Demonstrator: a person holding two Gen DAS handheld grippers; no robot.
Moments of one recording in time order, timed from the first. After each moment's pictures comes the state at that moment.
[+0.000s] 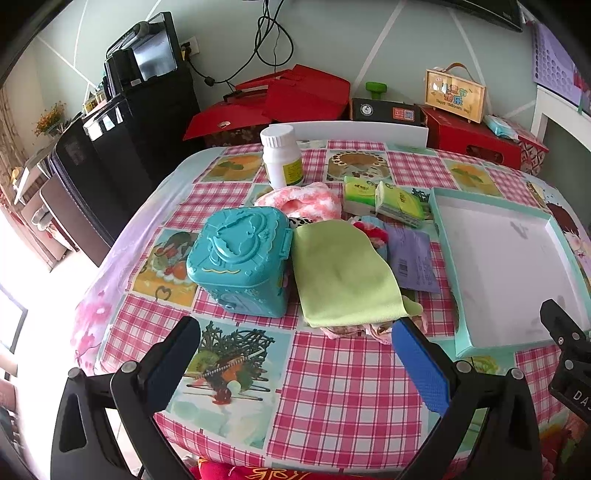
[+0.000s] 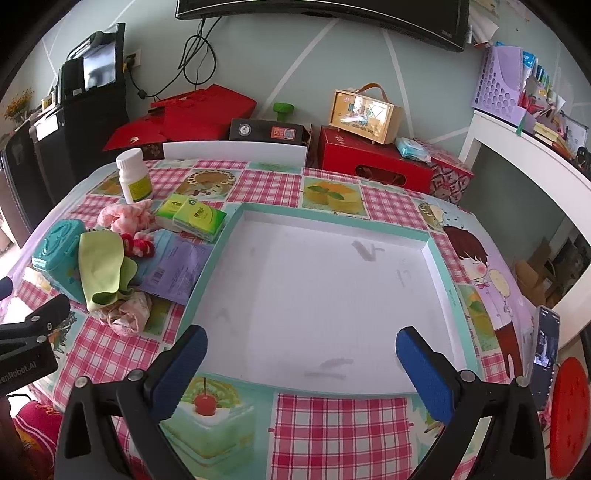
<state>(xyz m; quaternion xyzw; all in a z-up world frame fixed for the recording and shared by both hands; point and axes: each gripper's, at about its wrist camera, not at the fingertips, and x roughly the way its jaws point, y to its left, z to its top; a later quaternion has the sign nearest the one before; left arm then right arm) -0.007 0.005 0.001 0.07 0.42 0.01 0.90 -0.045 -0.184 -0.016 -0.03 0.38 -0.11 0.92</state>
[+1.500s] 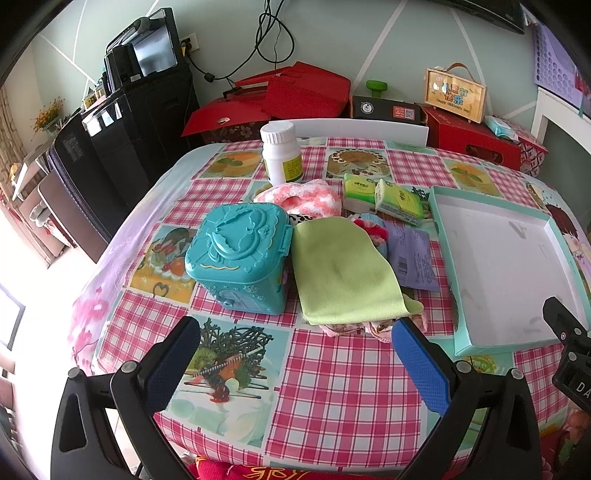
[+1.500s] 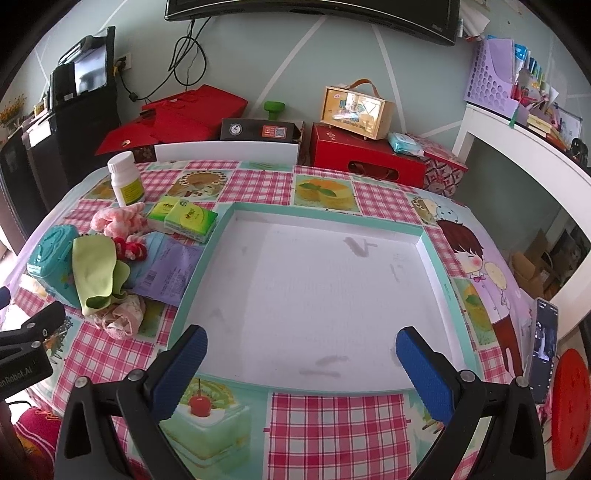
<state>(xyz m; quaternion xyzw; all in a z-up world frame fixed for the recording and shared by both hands) -0.008 0.007 -0.003 0.06 0.42 0.00 0.90 -0.044 -0.189 -0.017 -0.02 0.38 -0.12 0.92</state>
